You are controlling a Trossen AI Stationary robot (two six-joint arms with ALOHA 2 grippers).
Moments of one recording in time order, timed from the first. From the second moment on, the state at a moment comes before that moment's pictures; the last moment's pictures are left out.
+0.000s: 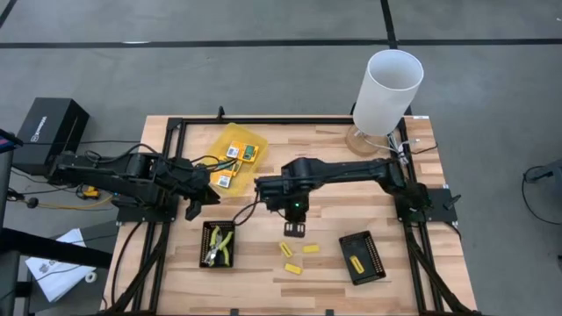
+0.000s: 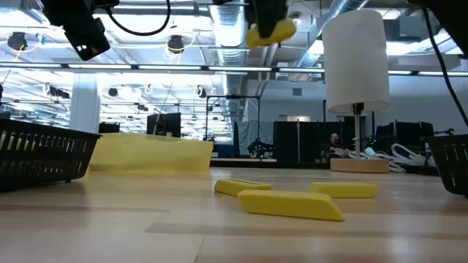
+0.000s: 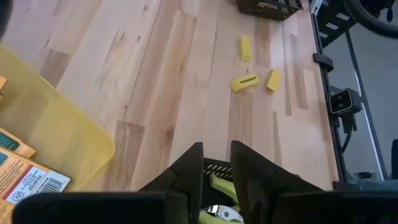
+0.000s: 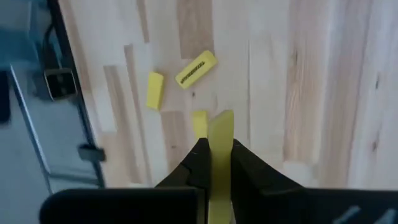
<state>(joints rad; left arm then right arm) -0.08 0.74 0.74 -0.73 0.05 -0.37 0.12 2.22 2.33 -1.57 -0.26 0.21</state>
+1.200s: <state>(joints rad) -0.08 0.74 0.74 -0.71 0.08 -0.32 0.78 2.15 2.00 -1.57 0.19 2.12</state>
